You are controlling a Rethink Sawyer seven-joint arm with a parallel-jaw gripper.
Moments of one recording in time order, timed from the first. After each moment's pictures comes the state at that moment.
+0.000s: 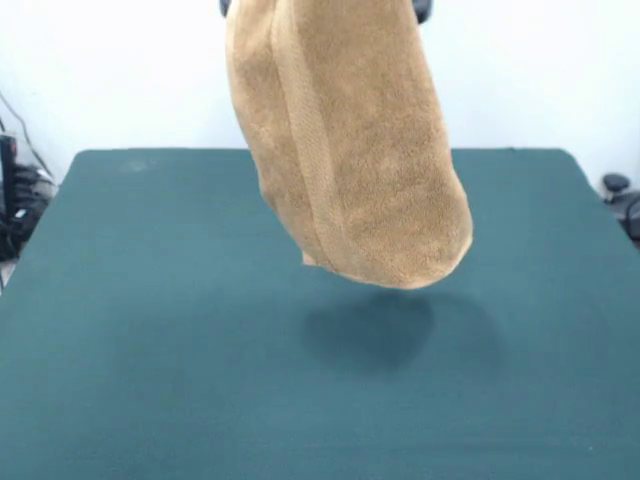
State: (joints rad) arm 0.04 -1.05 -0.08 1.48 -0.45 1.06 2.64
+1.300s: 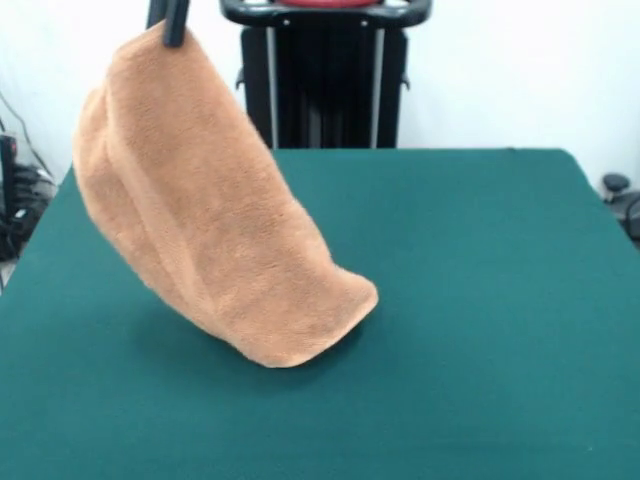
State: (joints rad) arm -0.48 -1.05 0.22 1.67 -0.47 0.77 2.28
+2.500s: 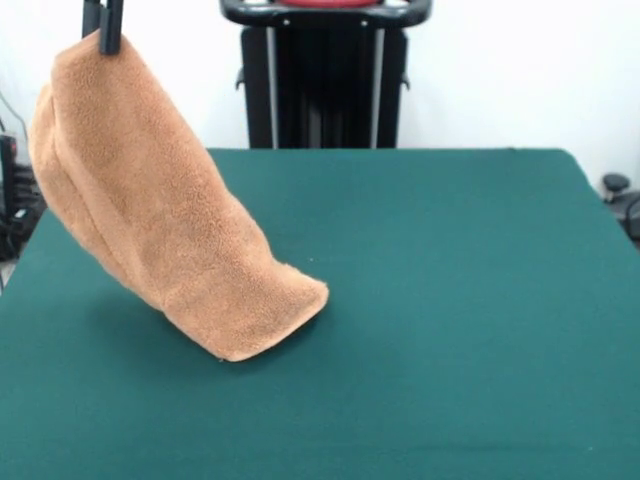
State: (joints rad) arm -0.67 -1.07 0.36 1.73 -0.48 0.72 2.17
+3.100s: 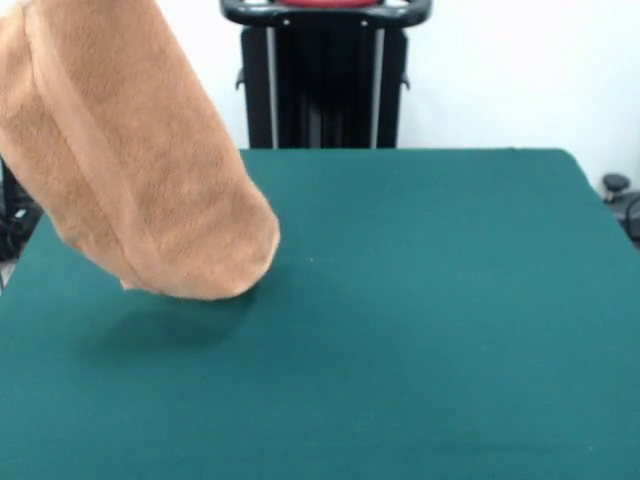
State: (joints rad) arm -0.66 -1.20 0.39 1.74 -0.42 0.87 2.17
